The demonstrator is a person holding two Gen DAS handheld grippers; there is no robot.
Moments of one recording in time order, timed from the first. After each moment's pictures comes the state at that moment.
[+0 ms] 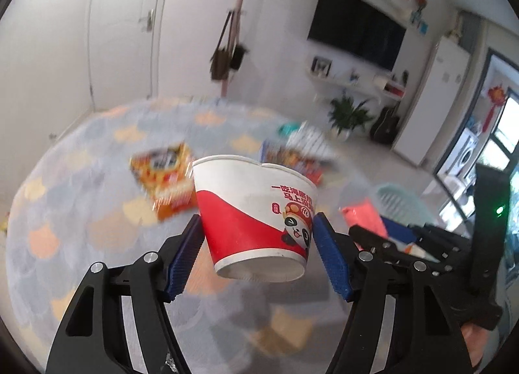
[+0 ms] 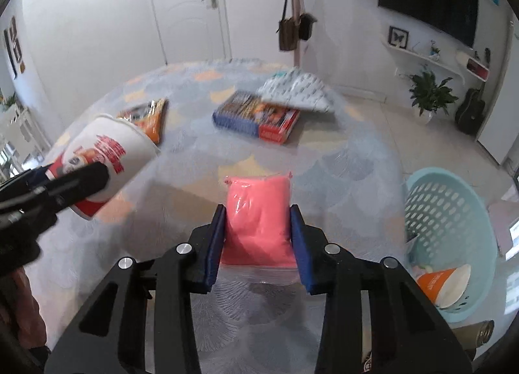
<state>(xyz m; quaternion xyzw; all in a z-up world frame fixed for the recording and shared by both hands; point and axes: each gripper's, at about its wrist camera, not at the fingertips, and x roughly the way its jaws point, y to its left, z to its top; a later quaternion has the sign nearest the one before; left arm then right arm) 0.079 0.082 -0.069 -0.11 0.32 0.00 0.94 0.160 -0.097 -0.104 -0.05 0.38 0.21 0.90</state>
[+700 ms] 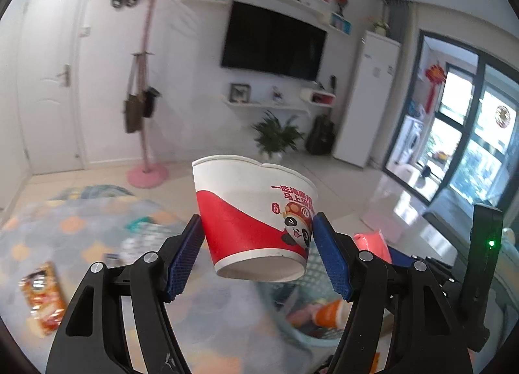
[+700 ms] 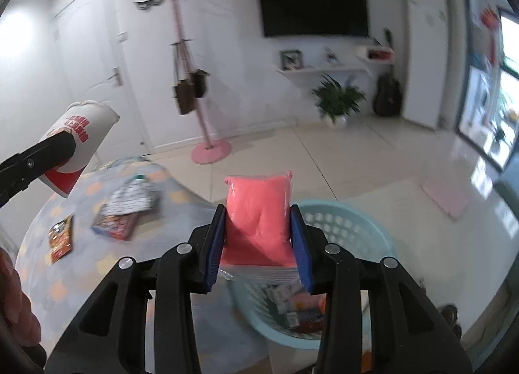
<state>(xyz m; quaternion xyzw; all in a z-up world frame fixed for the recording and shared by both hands) 0.192 -0.101 -0.005 -0.05 0.26 -0.15 0.95 0.200 -0.306 -0.053 0.08 0.33 0.03 0.94</state>
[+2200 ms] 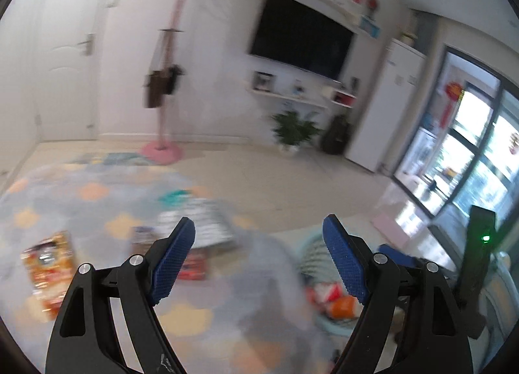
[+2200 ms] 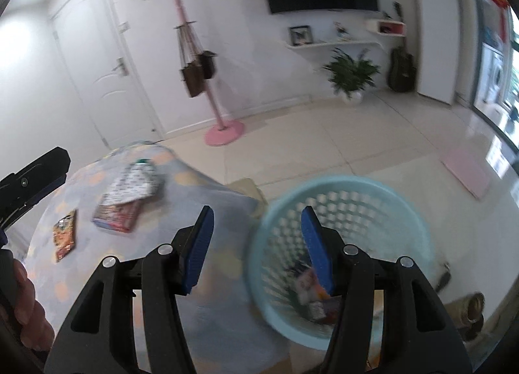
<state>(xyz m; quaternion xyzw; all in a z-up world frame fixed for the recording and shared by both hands) 0.189 -0.001 -0.033 -0.11 0.29 -0.09 0.95 0.226 -0.257 -0.077 0.08 0.35 0.10 0.93</state>
